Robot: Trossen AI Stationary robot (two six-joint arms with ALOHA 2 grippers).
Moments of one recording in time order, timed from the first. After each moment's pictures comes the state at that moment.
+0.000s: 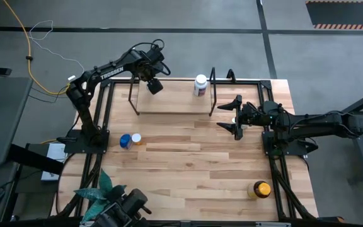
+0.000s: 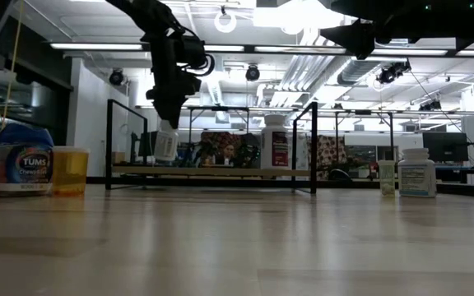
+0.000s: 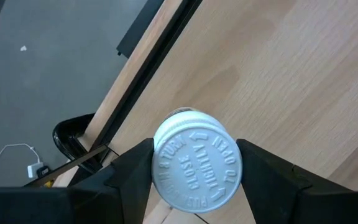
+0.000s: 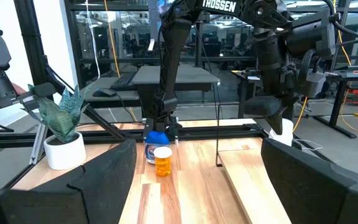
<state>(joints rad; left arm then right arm) 0.85 1.81 1.60 -1.08 -0.15 0.17 -0.14 0.78 0.40 0.44 -0.08 -0.01</state>
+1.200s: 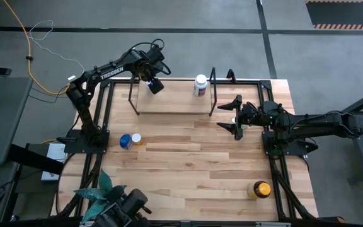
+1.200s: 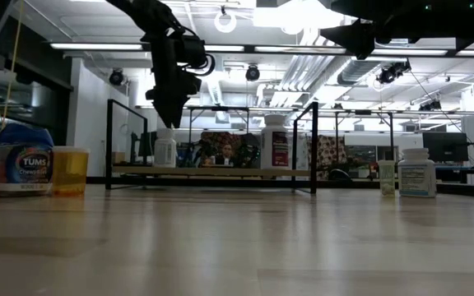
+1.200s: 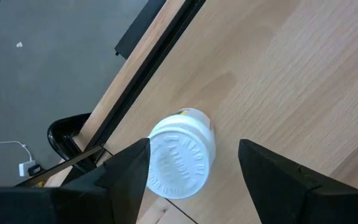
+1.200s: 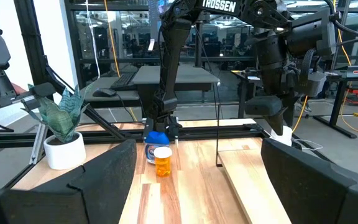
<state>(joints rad) 0.85 1.81 1.60 -1.07 -0.14 0.13 -0.14 0.78 0.40 0.44 -0.08 -0.01</state>
